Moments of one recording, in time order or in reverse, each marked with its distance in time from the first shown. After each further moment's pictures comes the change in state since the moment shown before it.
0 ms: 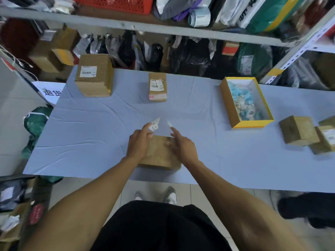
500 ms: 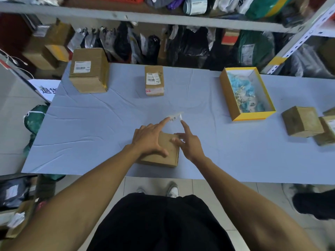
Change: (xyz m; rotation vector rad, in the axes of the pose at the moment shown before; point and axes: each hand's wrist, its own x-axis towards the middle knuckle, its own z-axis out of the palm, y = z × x) left_hand 0.001 0.038 0.000 0.447 -0.409 0.242; right_hand -0.011 0.030 -0.010 0.205 -0.035 0.057
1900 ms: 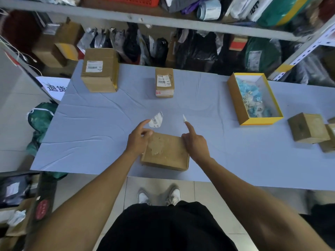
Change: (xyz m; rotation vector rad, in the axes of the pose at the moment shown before) left_hand -0.017 -0.074 0.023 -0.867 0.371 -0.233; right_hand 0.011 -0.026 0.017 -0.232 0.084 0.078
